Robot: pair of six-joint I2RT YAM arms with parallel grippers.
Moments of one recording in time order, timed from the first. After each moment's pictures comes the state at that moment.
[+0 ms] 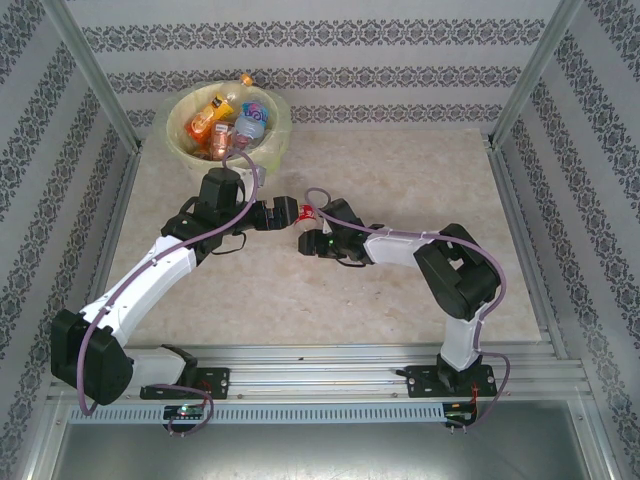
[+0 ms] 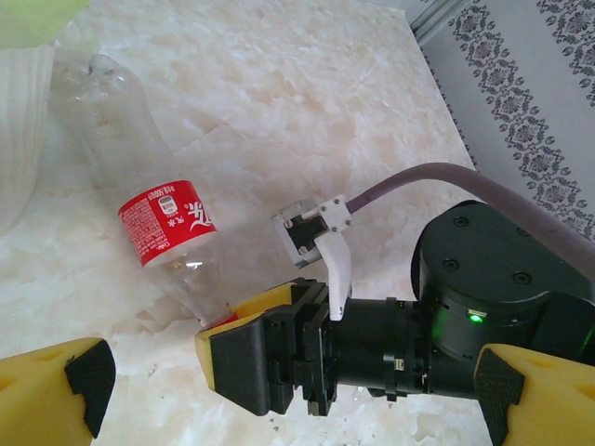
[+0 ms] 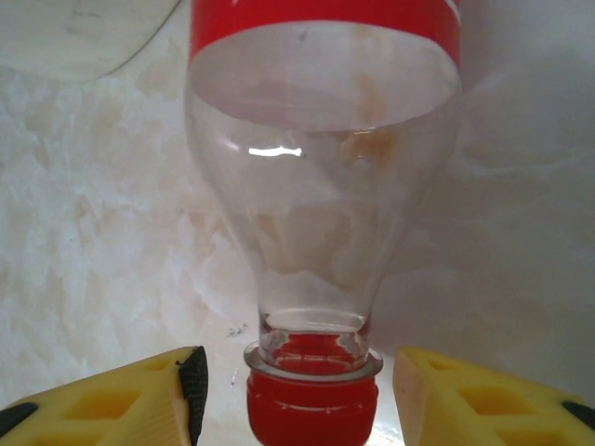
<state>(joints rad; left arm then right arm) -0.40 1.28 1.07 -0.38 0.31 -0.48 0.65 1.88 1.05 -0.02 -0.25 0.68</state>
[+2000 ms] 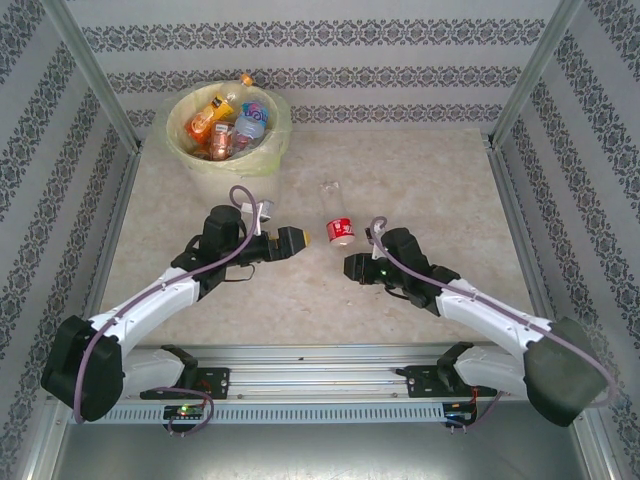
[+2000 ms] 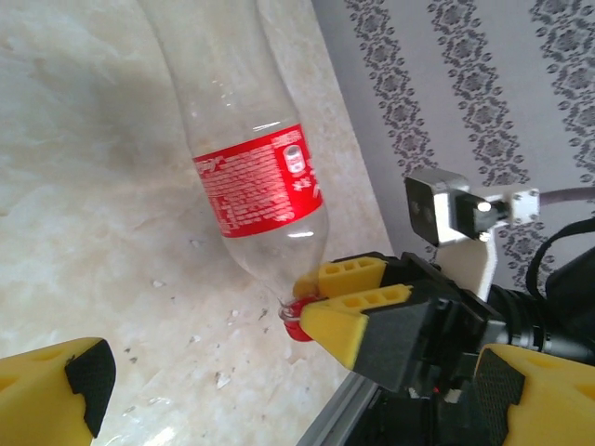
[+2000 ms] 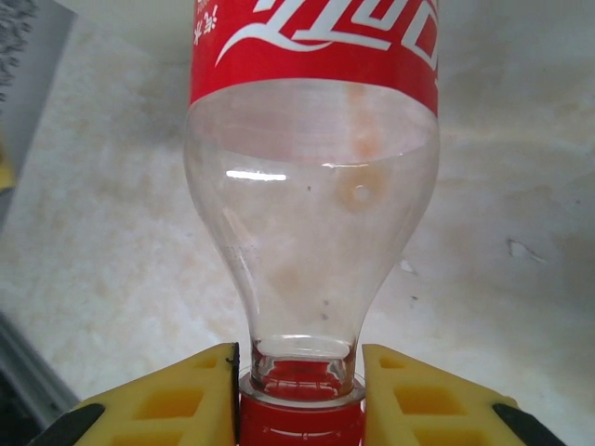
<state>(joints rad) -0.45 1.19 0.68 0.09 0.58 -0.78 0.60 1.11 0.56 -0.10 -0.26 0.62</state>
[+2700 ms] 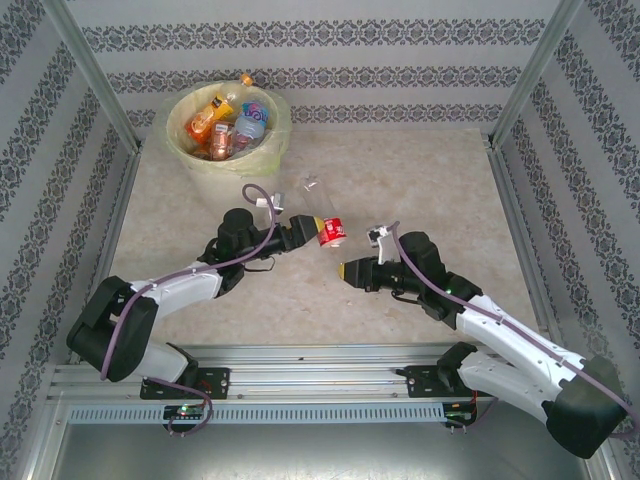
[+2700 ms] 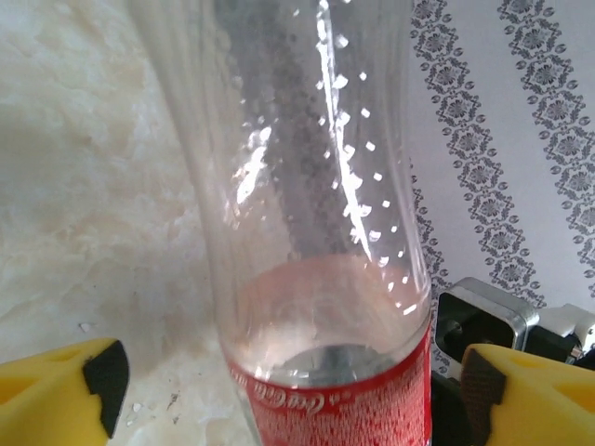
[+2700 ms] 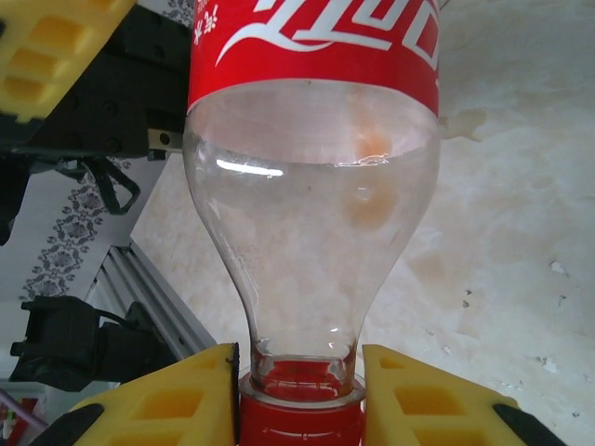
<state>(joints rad) -0.50 1.42 0.65 0.63 0.58 -1.03 0.63 0.92 0.56 -0.14 -0.44 0.62</state>
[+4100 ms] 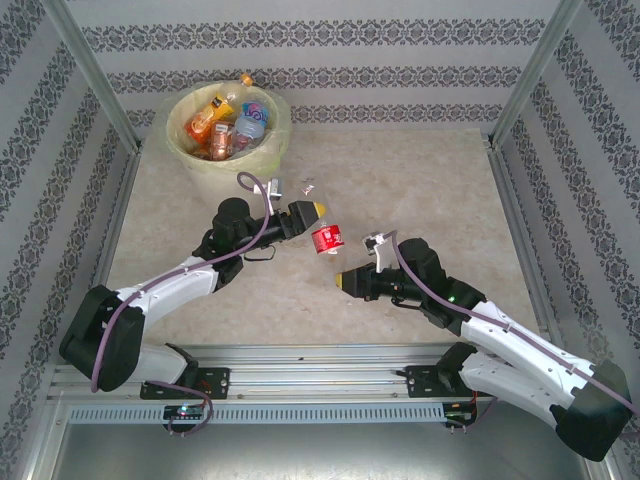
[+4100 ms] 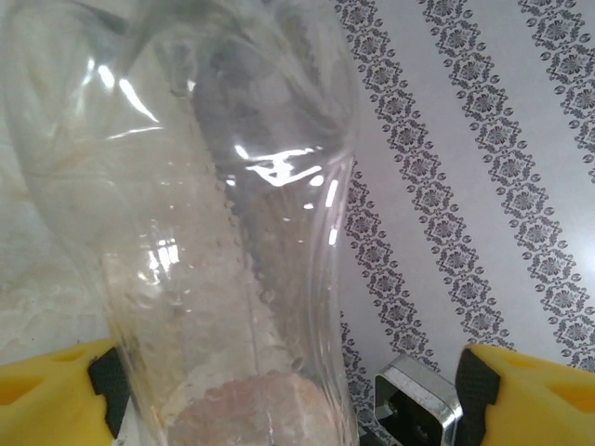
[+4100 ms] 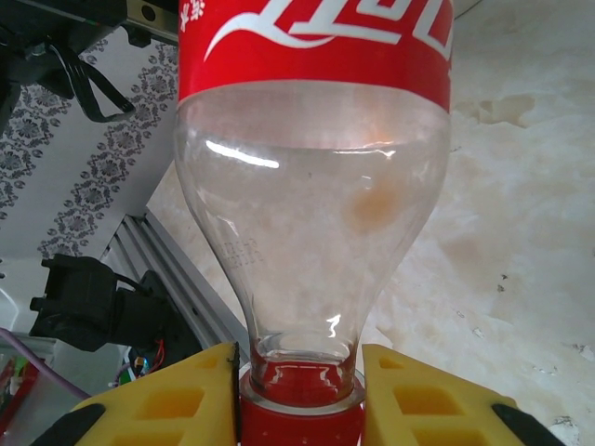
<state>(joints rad) -0.51 1.36 0.74 0.55 0.56 -1.04 0.71 0.86 0.56 -0.19 -0.42 0.59</state>
